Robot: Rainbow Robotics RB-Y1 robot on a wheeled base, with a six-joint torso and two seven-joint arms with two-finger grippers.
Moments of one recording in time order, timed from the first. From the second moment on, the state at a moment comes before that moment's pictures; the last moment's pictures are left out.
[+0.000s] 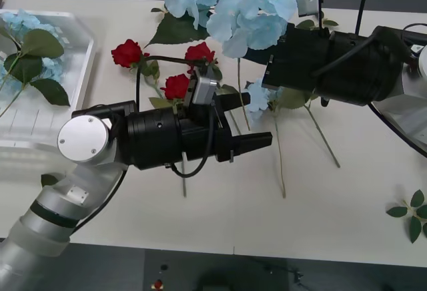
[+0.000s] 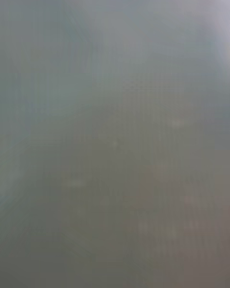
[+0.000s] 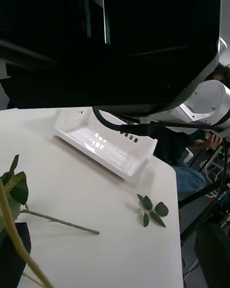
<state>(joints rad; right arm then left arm) -0.48 -0.73 0.33 -1.83 -2.09 0.70 2.42 -0.27 0.32 -0.35 -1.77 1.77 0.86 -2.67</state>
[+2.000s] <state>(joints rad) -0.48 -1.01 0.34 -1.64 -2.13 0.77 2.33 -0.15 0.88 0.10 -1.64 1.93 0.82 -2.66</state>
